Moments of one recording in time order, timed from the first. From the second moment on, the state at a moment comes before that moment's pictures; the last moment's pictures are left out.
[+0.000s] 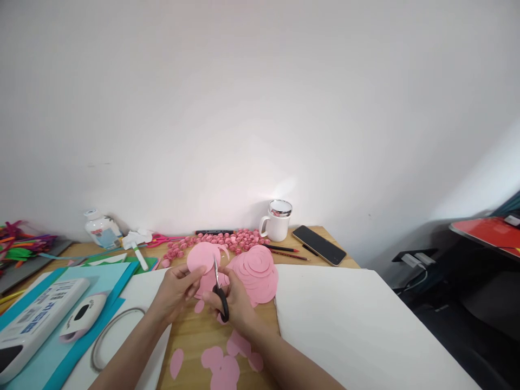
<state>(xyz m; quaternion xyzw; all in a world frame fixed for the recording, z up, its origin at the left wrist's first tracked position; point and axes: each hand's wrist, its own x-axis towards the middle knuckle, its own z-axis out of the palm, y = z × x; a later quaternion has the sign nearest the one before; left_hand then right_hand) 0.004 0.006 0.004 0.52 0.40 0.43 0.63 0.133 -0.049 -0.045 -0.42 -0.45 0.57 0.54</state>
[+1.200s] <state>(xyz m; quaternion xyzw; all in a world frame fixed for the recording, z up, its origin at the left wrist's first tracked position) 0.003 0.005 0.005 0.55 0.40 0.42 0.60 0.138 -0.044 -0.050 -0.41 -0.46 0.56 0.56</state>
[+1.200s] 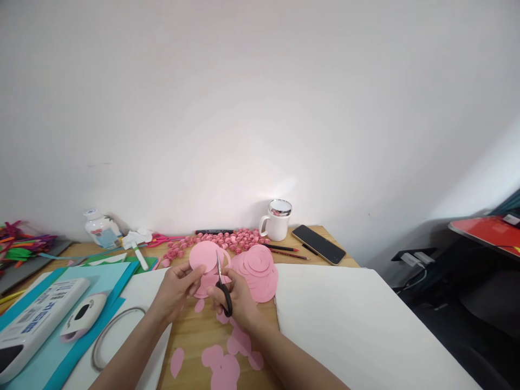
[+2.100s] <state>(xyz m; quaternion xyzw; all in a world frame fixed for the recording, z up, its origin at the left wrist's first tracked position) 0.004 0.002 0.007 0.56 0.41 0.40 0.60 0.137 -0.051 -0.028 -0.40 -0.50 0.54 0.55</state>
